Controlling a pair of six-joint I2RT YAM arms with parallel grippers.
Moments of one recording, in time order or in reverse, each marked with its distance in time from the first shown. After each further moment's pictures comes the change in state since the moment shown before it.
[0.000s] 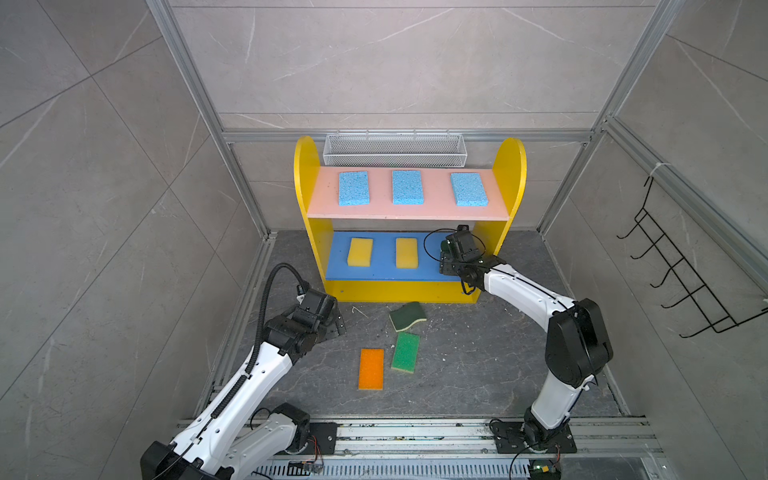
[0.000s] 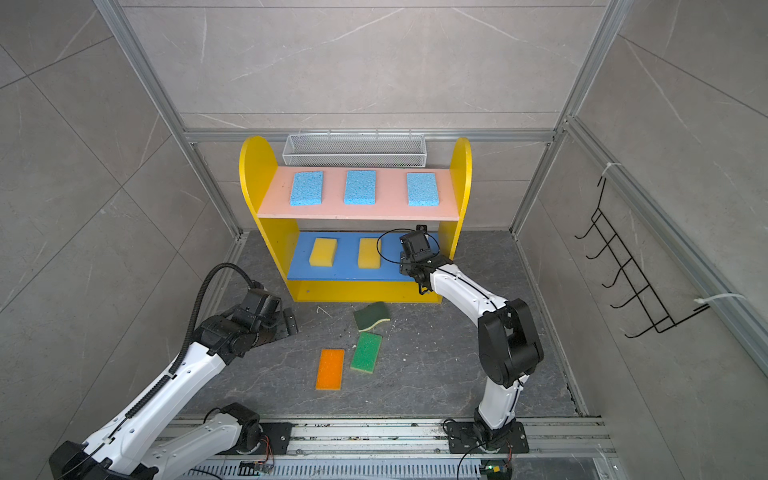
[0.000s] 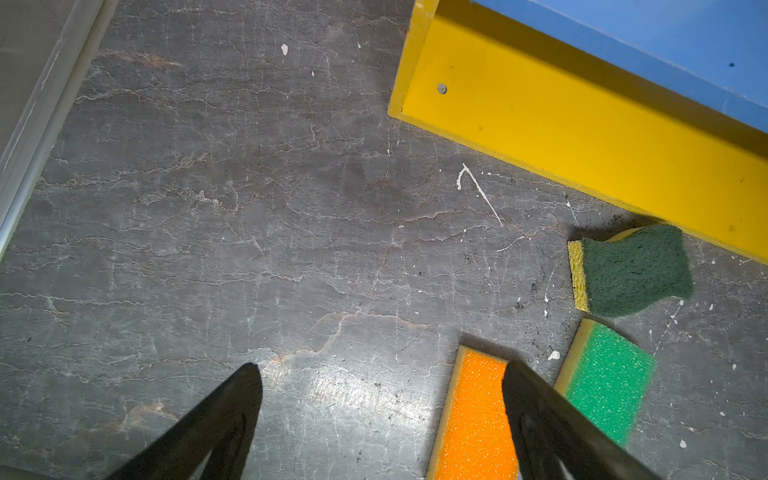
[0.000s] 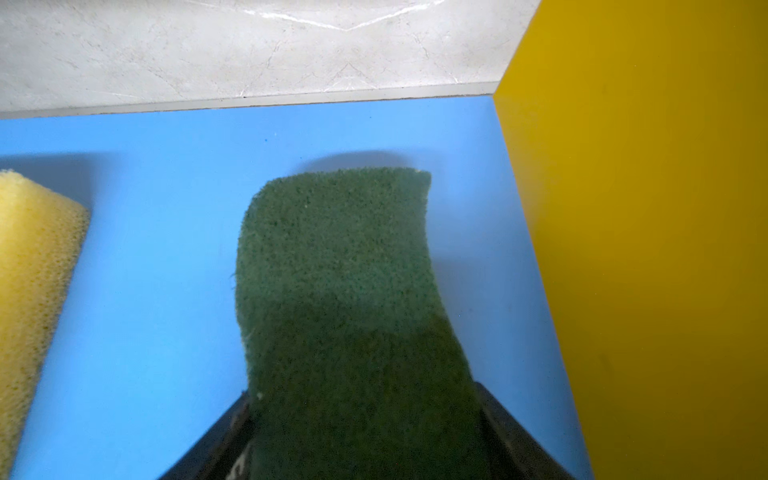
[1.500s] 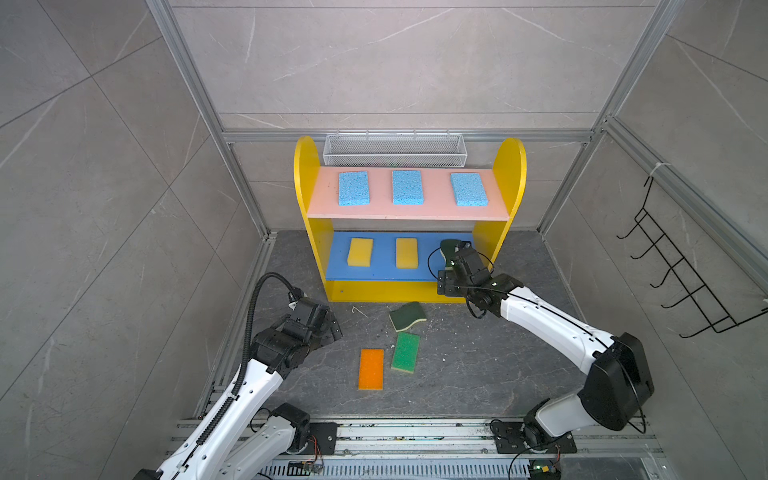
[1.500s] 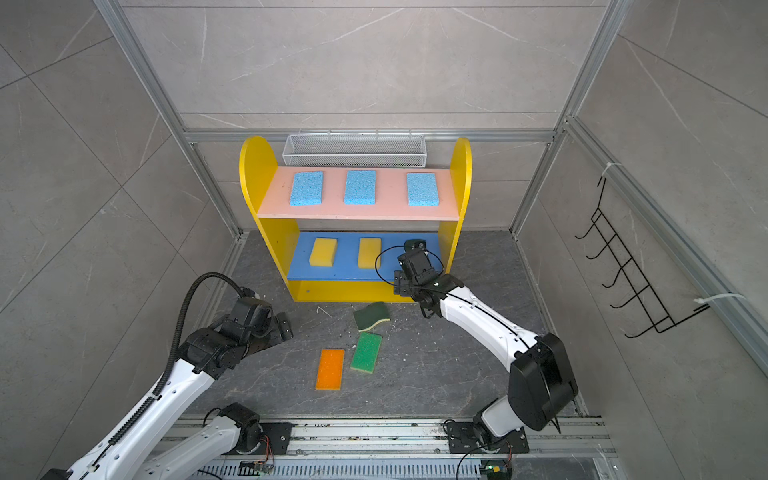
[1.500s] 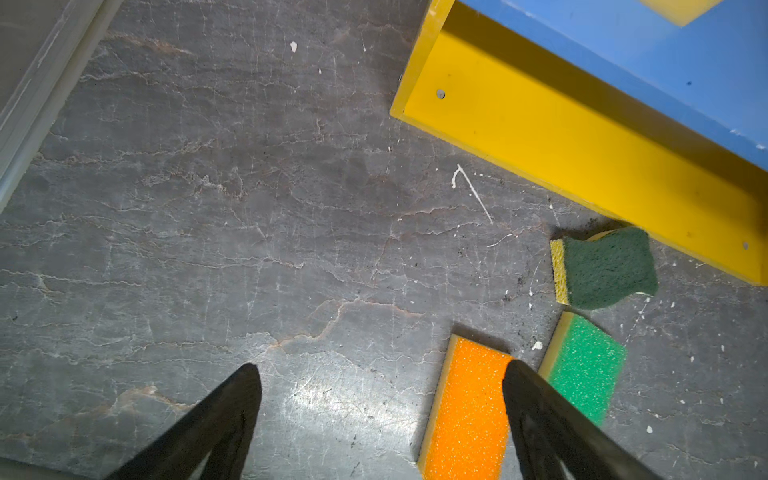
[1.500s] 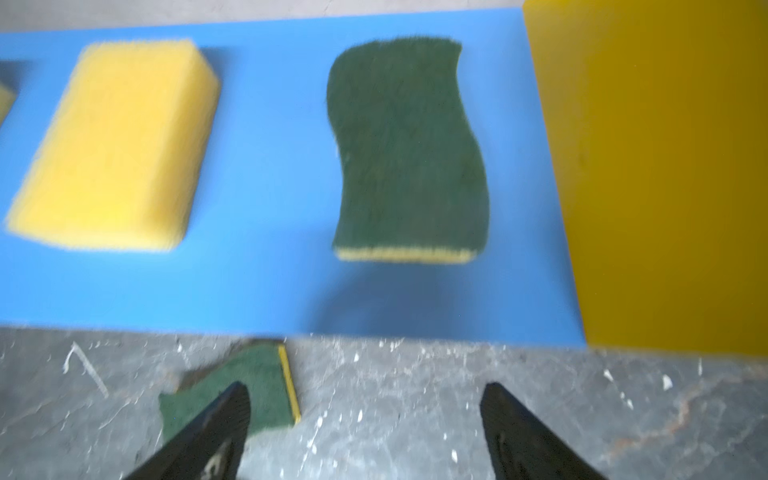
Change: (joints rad) left arm 0.000 -0.128 -0.054 -0.032 0.022 -0.044; right arm 0.132 -0.312 -0.229 -0.122 -0.039 0.092
